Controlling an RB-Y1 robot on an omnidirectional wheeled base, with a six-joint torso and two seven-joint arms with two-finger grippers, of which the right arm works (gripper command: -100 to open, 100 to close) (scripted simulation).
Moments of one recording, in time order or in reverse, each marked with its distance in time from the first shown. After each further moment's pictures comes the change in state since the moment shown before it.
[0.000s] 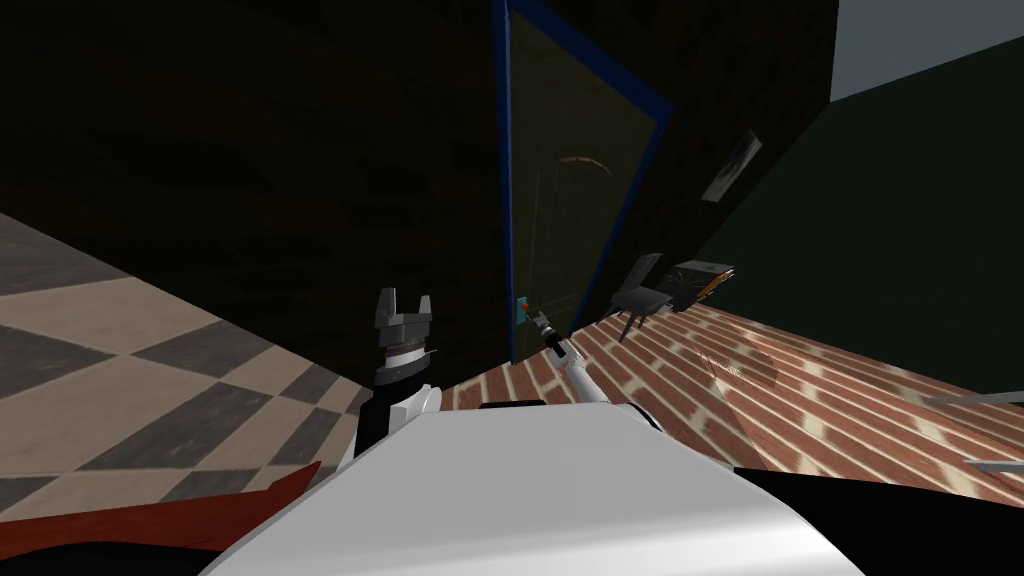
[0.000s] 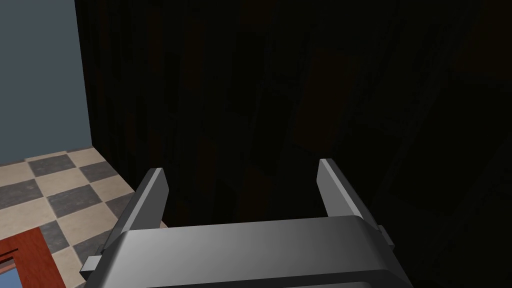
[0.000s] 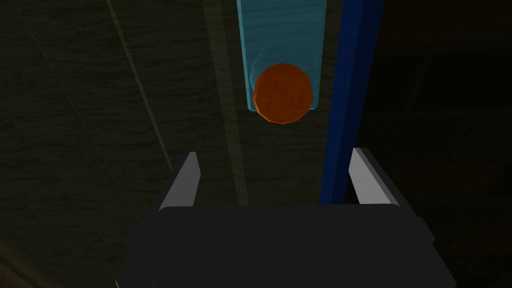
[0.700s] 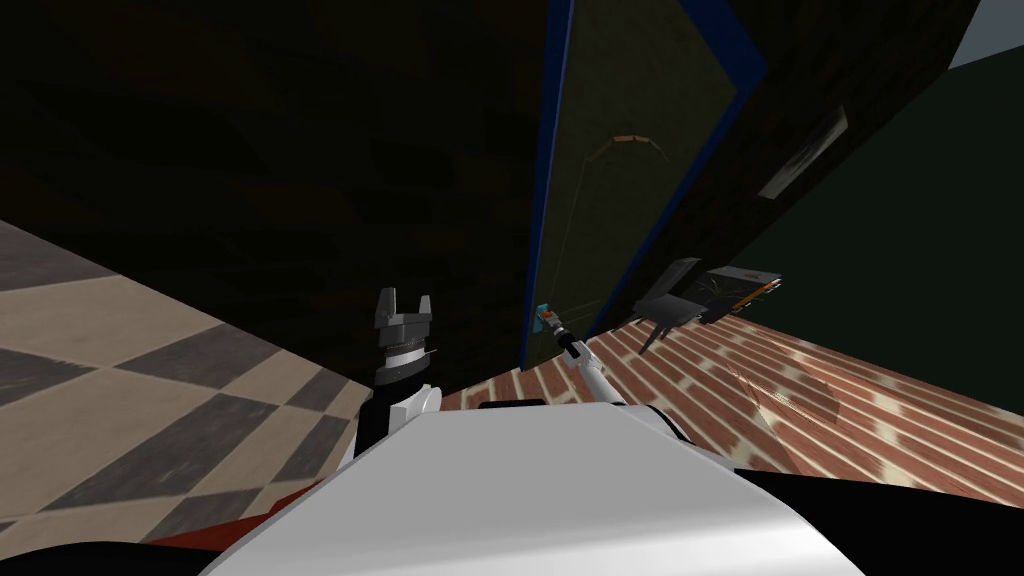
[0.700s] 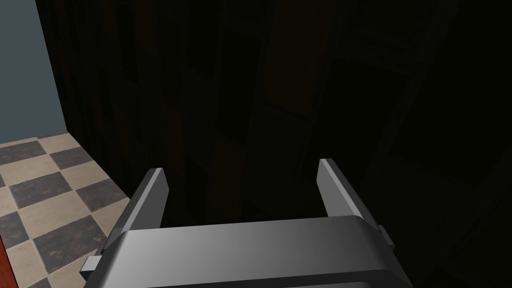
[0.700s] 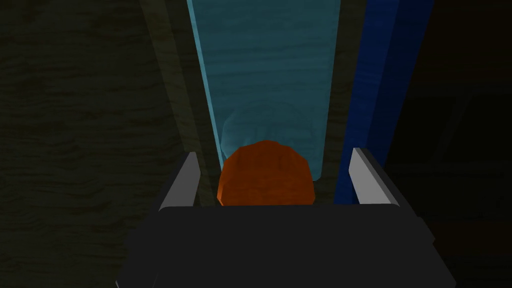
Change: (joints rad) arm 0.015 -0.110 -0.050 0.027 -0.025 -0.058 -0.065
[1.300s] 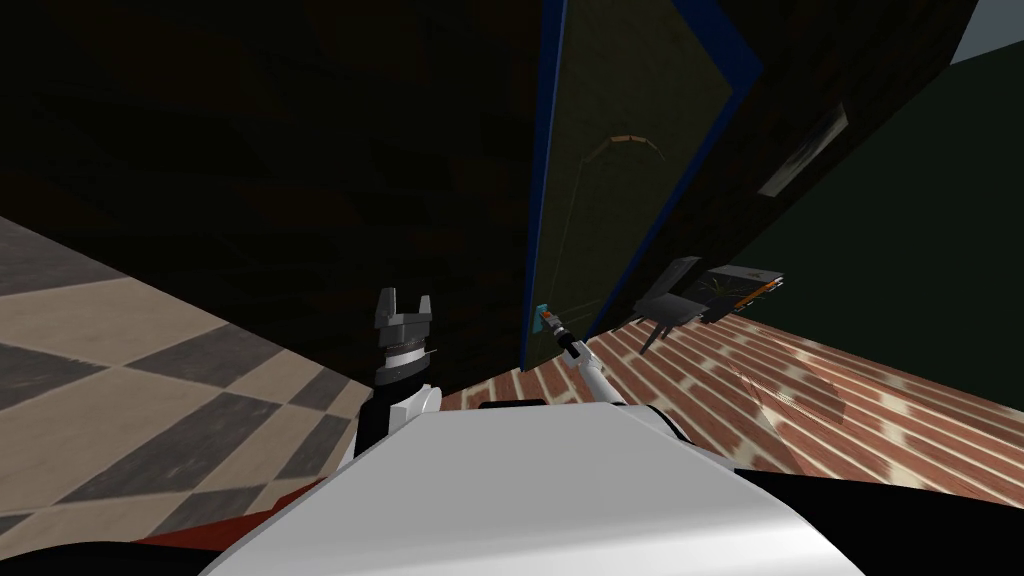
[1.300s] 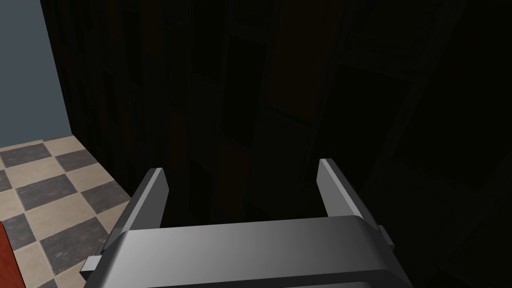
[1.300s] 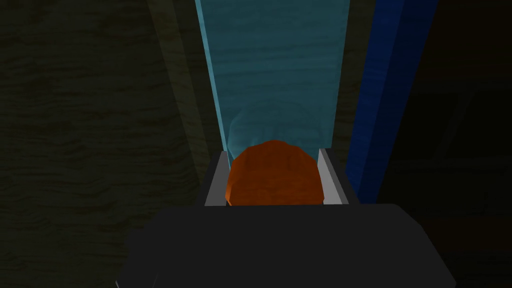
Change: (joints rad) arm 0.001 0.000 0.002 -0.004 0.001 0.005 -0.002
